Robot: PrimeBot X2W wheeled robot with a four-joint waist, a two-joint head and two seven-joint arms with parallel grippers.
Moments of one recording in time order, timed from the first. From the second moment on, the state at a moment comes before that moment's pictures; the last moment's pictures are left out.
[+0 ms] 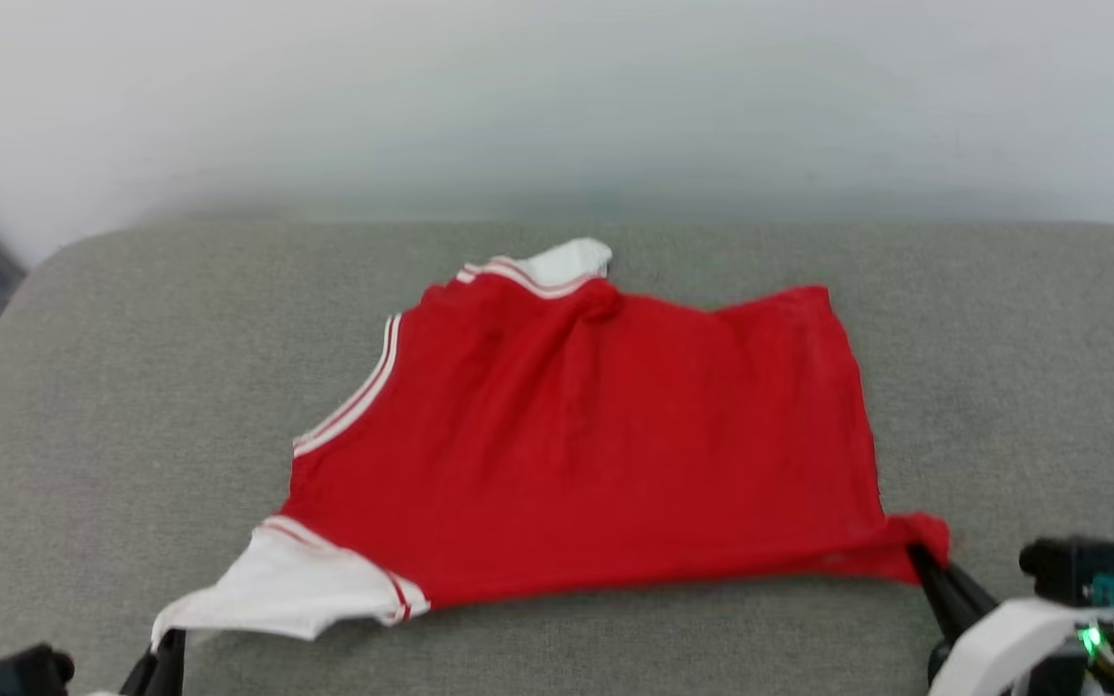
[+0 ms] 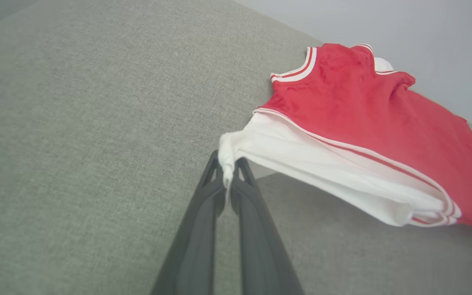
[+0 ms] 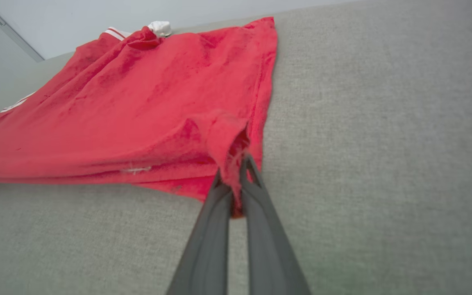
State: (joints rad) left arm 0.13 0.49 -0.19 0.15 -0.90 0.19 -0.11; right arm -0.14 -0.29 0.19 0.45 0.51 0.14 -0.04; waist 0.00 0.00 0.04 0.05
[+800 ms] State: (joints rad) left arm 0.01 0.54 -0.27 -0.05 -0.84 0.23 0.01; right arm 0.07 -0.11 -0.01 -0.01 0.28 0.13 0.26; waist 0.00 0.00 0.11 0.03
